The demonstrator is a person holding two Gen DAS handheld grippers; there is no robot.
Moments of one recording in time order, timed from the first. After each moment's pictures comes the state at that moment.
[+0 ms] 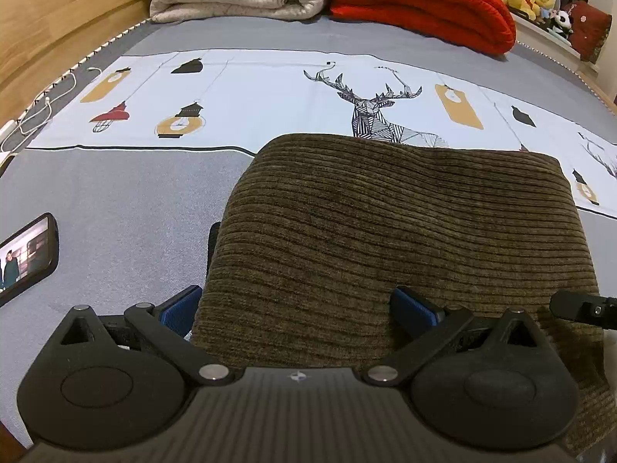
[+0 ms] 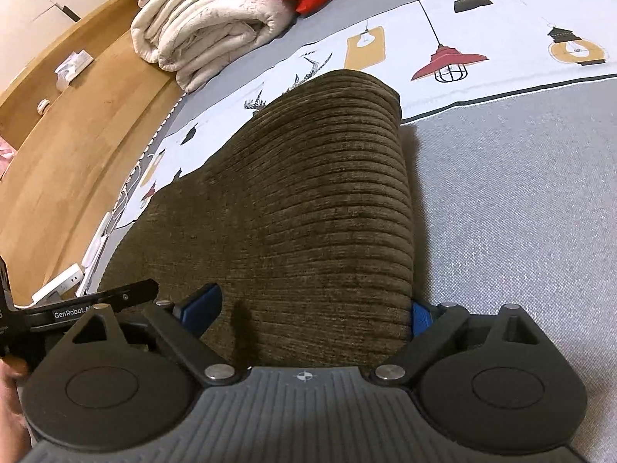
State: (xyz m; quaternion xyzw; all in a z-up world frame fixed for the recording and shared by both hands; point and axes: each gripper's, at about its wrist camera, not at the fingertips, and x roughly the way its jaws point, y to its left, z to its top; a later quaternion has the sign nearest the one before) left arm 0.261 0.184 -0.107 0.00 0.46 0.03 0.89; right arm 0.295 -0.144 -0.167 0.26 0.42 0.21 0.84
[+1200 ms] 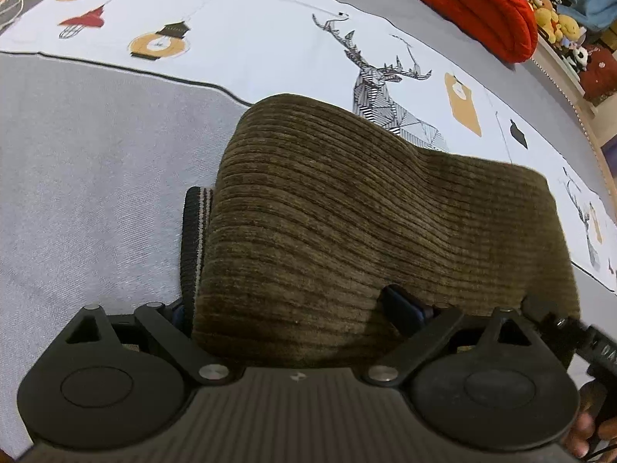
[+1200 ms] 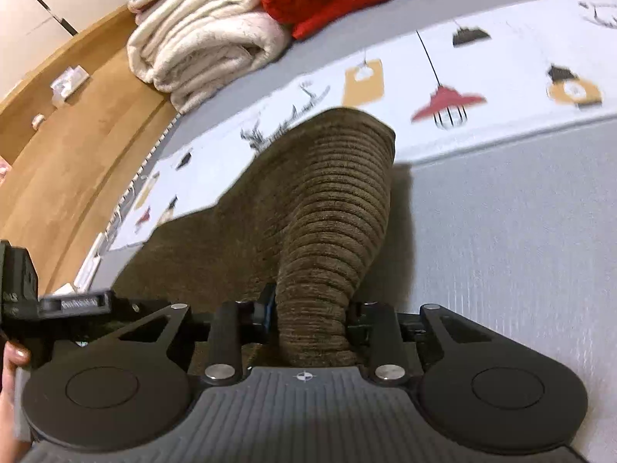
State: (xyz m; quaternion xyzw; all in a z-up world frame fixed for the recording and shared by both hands) left arm 0.305 0.209 -0.120 -0.14 0.55 -0.01 0.82; right arm 0.311 -0.153 -0.141 0.27 0.39 0.20 0.86
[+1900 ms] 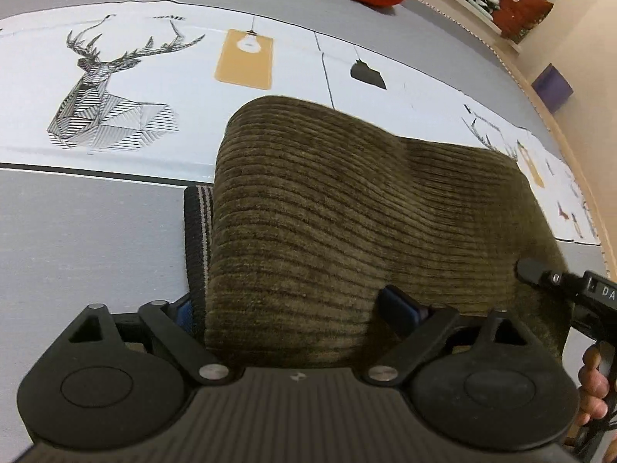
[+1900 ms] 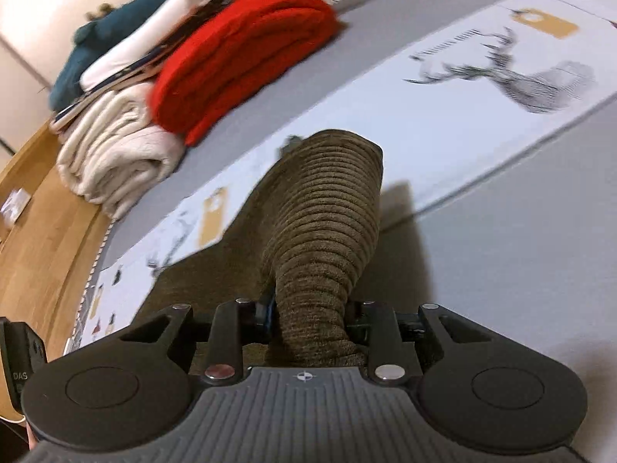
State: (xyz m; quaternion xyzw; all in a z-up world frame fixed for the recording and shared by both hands) left arm 0.346 -0.013 -0.133 -0.09 0.53 -0.12 0.84; right arm 0.316 -0.371 -0.152 0.34 0.37 0.07 0.86
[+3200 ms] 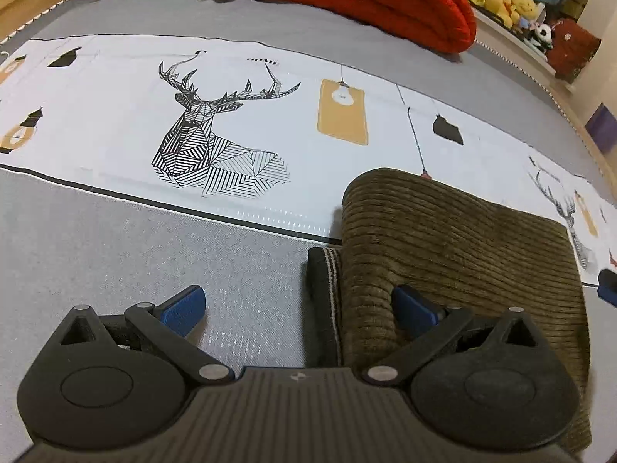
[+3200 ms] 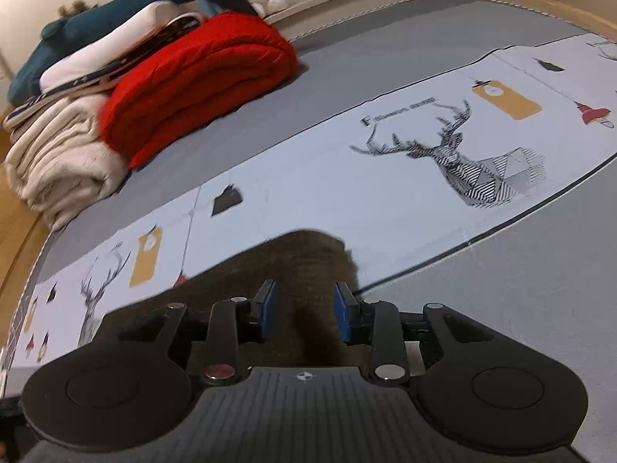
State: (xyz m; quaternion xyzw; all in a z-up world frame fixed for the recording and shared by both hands) left arm 0.350 0.038 -0.113 -0.08 0.49 -0.02 0.87; right arm 0.339 -0.380 -0.121 0.25 0.35 0.00 0.90
